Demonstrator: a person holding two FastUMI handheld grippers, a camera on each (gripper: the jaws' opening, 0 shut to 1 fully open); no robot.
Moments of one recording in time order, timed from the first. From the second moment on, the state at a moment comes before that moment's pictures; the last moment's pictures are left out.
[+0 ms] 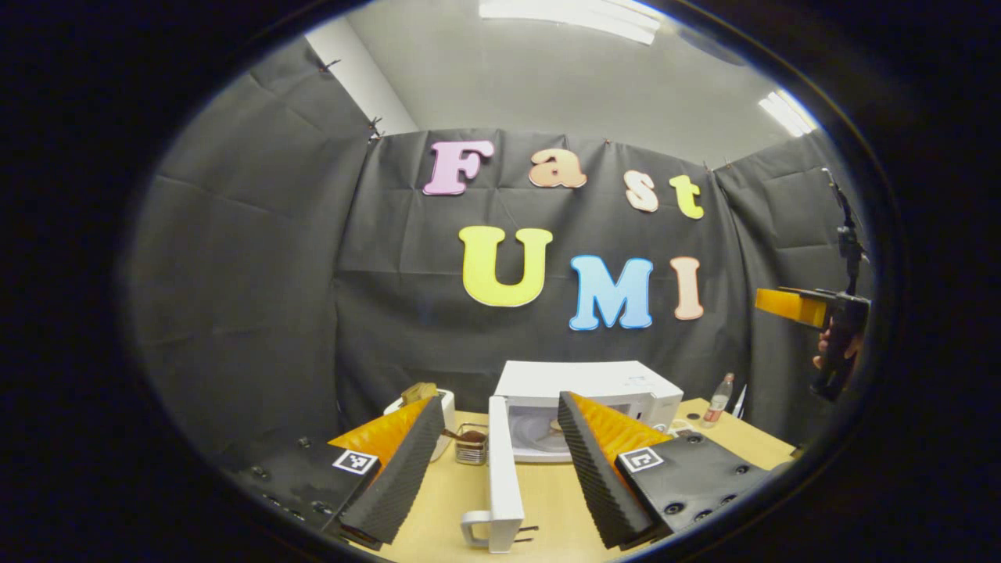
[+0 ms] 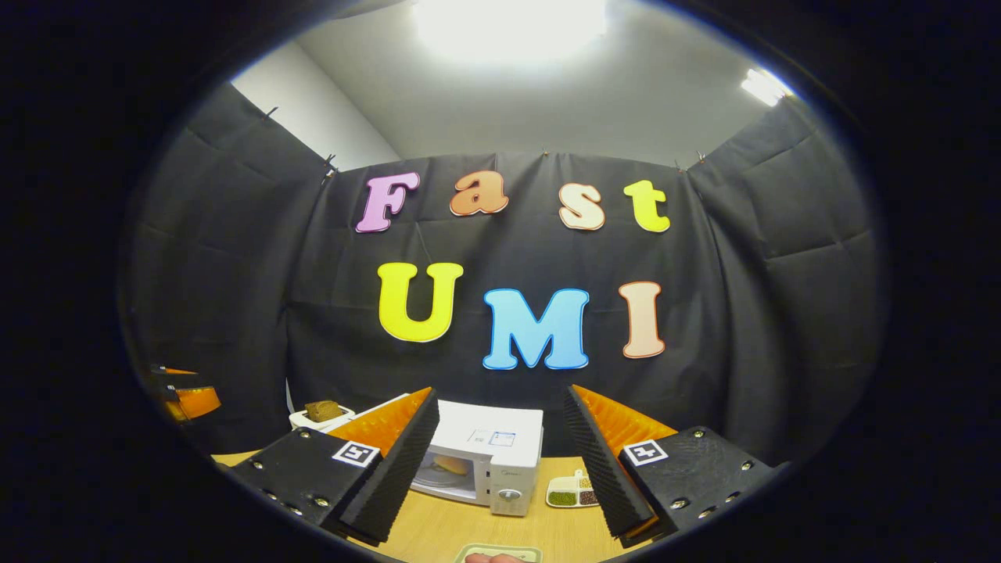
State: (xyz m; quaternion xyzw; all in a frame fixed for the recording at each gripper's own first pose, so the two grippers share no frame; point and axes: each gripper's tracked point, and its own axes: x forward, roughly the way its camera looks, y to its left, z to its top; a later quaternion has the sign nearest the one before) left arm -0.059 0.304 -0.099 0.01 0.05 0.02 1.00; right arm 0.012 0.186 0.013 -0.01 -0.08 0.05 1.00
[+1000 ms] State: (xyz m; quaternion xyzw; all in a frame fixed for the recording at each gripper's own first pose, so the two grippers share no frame) left arm -0.054 0.347 -0.207 0.10 0.16 0.05 0.98; right arm 0.035 0.176 -0.002 -0.01 -0.05 0.05 1.00
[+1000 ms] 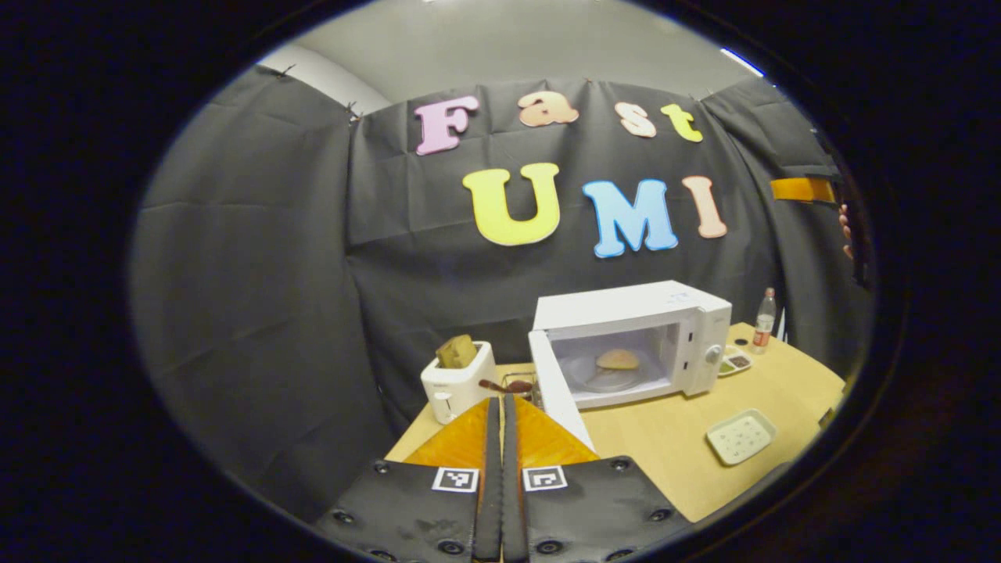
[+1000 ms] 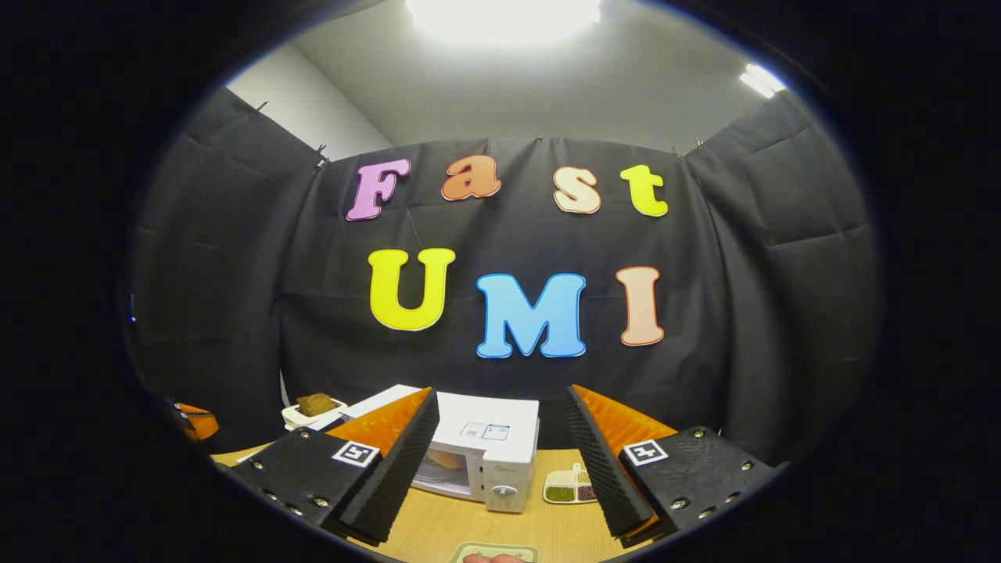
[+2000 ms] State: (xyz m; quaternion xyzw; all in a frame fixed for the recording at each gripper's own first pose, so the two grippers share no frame) left arm -0.049 0.273 -0.290 0.02 0.24 -0.05 0.97; right arm 0.056 0.173 -0.018 -0.01 -0.02 0.05 1.00
